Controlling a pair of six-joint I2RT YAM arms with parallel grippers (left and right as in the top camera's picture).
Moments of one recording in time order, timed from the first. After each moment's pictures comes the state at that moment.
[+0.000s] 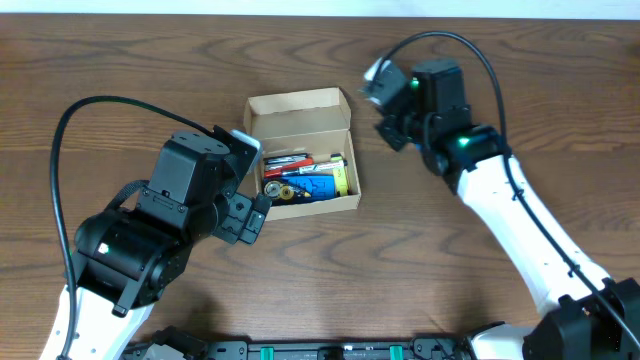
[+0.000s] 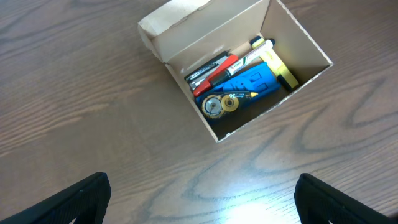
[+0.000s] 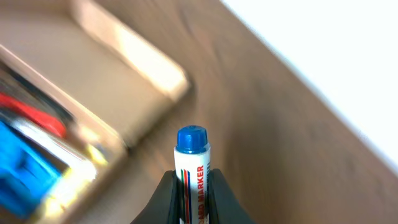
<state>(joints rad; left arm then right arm) -0.47 1.08 1.33 -1.19 -0.06 0.04 0.36 1.54 1.23 -0.38 -0.10 -0.47</state>
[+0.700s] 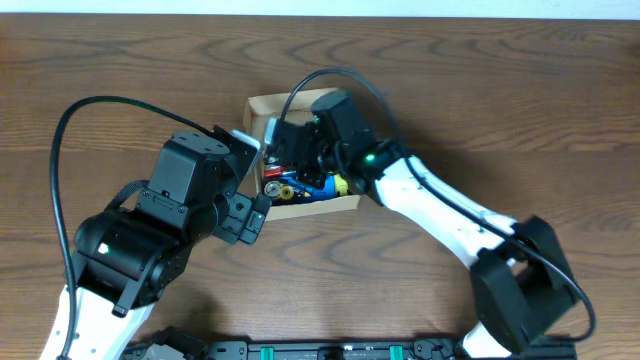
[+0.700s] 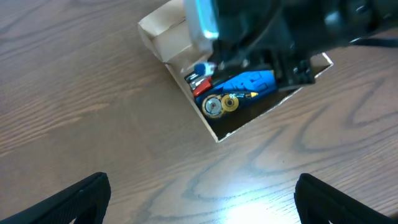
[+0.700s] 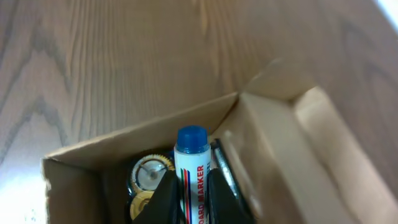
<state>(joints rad) -0.47 1.08 1.33 -1.19 -0.06 0.04 0.65 1.80 1.24 -0.23 -0.42 -0.56</state>
